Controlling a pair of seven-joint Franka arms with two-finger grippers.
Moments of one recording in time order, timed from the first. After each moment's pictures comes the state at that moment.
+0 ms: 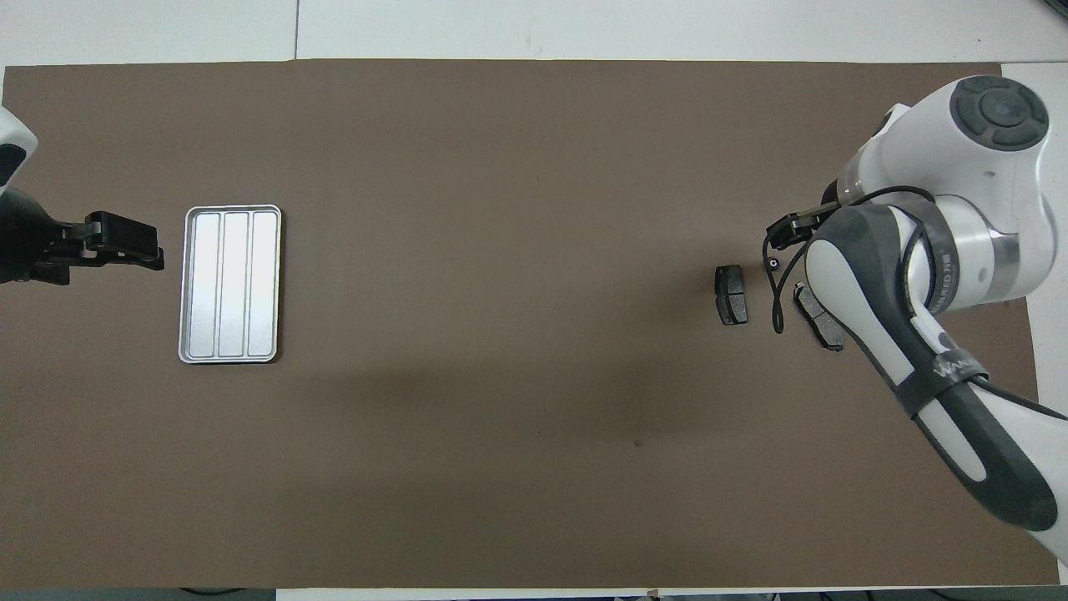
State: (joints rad) left arm -0.05 -0.02 -0.04 -1.63 -0.02 1.60 -0.16; right arm -0.10 0.25 0.19 -1.75 -0.12 1.97 -0.07
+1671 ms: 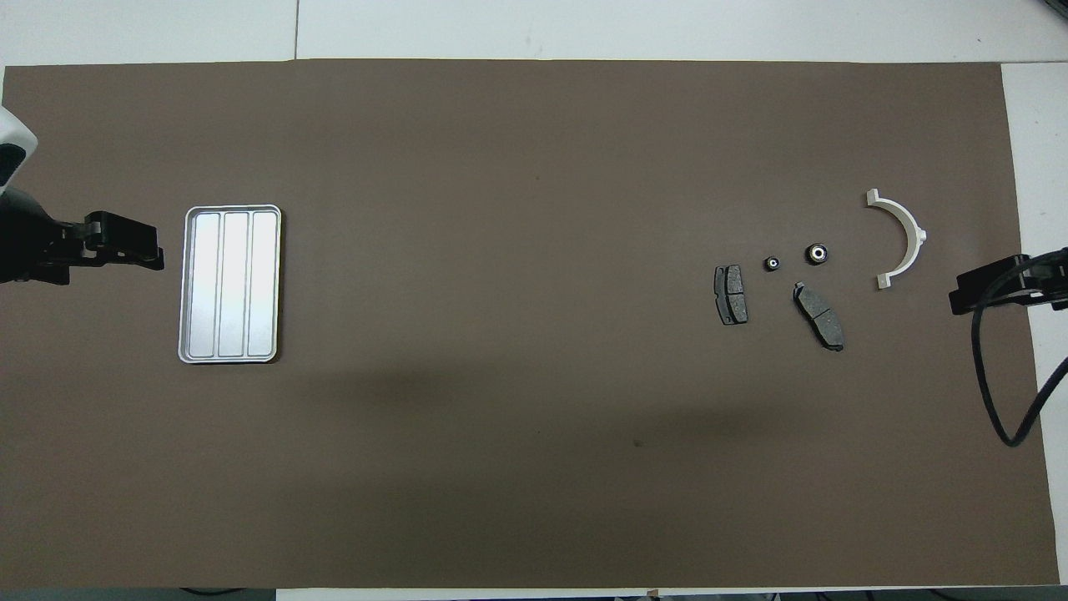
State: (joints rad) left arm -0.05 -0.02 -0.04 -1.63 -0.02 1.60 -0.16; right arm -0.23 -0.05 0.17 -1.62 0.00 1.44 -0.07
